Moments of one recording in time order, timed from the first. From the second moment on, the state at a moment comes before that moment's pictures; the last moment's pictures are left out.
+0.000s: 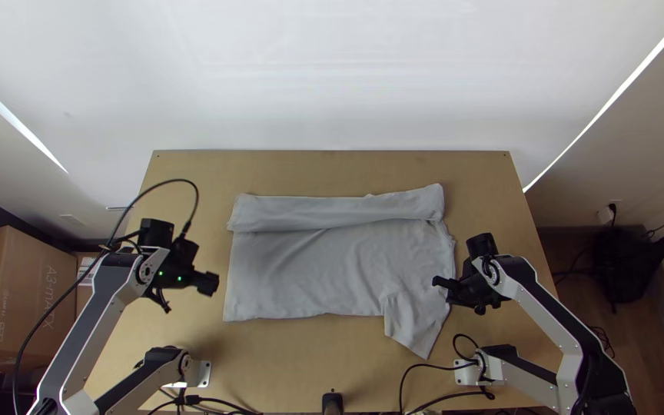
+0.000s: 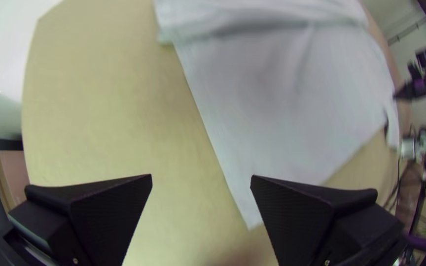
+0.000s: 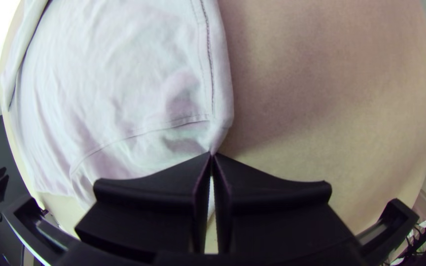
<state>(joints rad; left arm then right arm) -0.02 1.05 0.84 -1.04 0.11 0.27 0.13 1.20 0.61 -0.88 -0.16 0.42</state>
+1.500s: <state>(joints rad) -0.42 1.38 0.74 -1.10 0.08 0.23 0.15 1.22 0.61 -0.86 -0.17 0.42</state>
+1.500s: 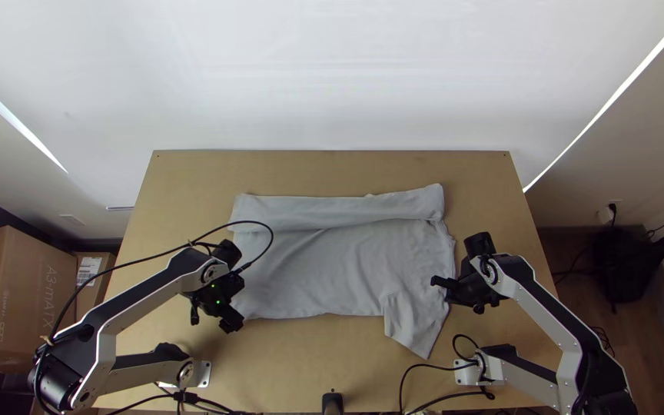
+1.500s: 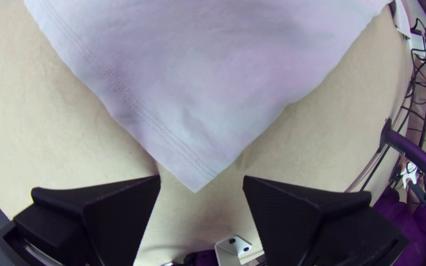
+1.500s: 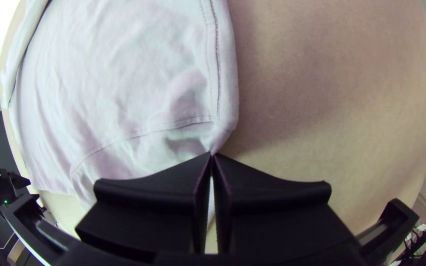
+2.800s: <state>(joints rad) -0.15 1.05 0.69 -0.86 0.11 0.34 0.04 1.19 0.83 -0.90 -0.17 0.28</state>
